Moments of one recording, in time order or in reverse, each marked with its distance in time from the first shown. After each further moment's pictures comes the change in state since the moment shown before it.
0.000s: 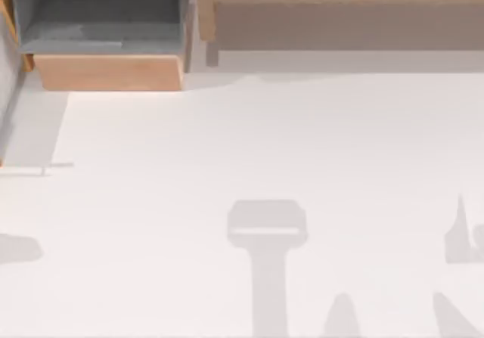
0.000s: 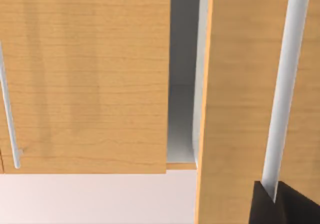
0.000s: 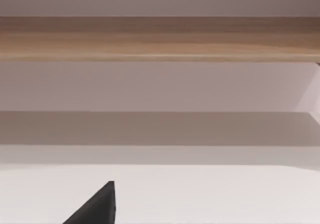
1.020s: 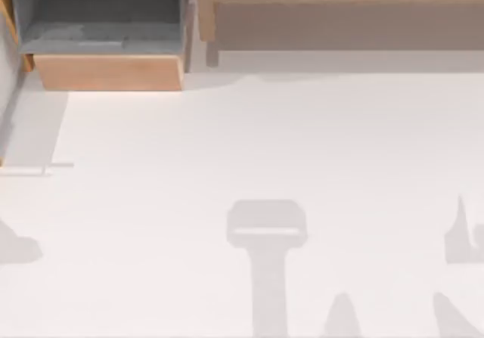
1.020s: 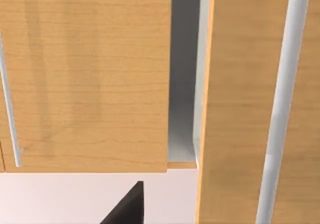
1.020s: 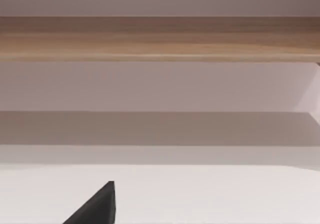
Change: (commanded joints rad) left arm 0.000 0.000 0.000 0.000 0.000 0.000; right arm 0.000 0.000 0.000 0.000 0.000 0.000
